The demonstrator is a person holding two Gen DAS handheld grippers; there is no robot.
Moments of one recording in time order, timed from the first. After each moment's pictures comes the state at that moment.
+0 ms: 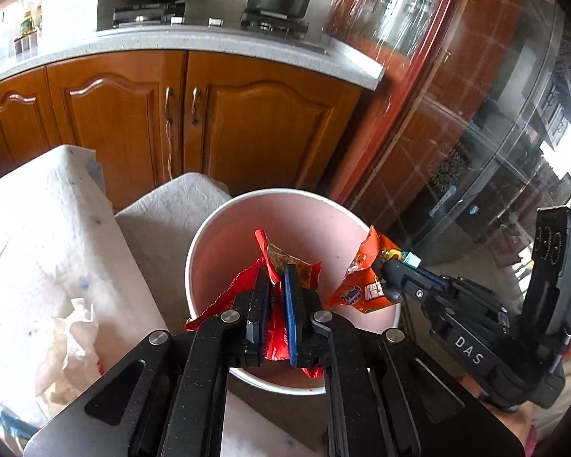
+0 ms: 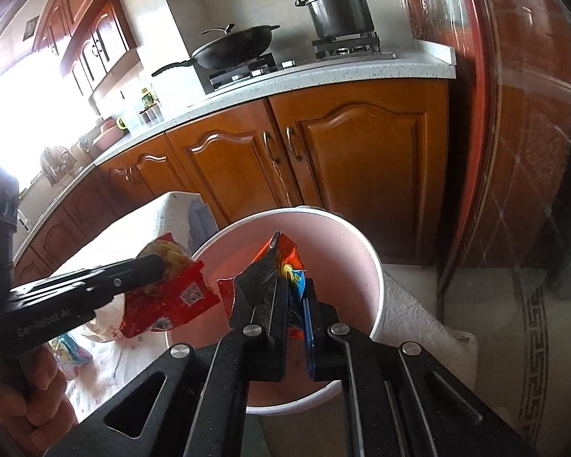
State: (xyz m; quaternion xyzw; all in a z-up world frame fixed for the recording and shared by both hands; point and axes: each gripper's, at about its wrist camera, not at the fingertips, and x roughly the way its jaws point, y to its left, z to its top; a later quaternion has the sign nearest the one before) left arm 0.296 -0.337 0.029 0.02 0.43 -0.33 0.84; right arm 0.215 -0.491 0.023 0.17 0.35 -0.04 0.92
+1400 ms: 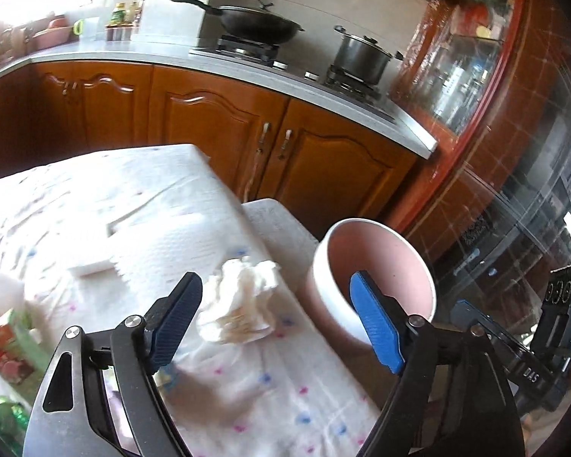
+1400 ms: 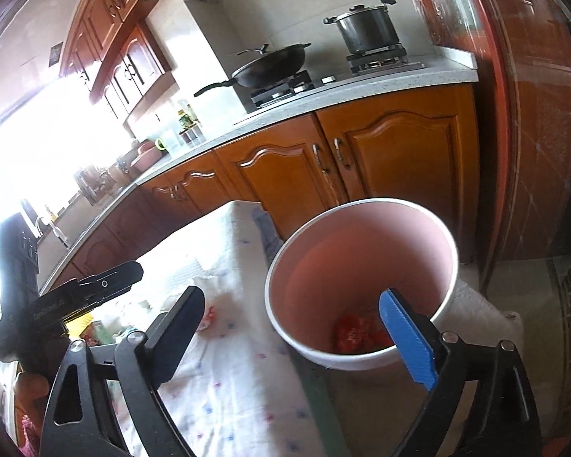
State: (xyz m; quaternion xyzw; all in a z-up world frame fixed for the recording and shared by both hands) left arm 0.269 -0.168 0.058 -0.07 0.38 -0.23 0.89; right arm 0.178 -0.432 0.049 0.22 0.31 0.01 0.93
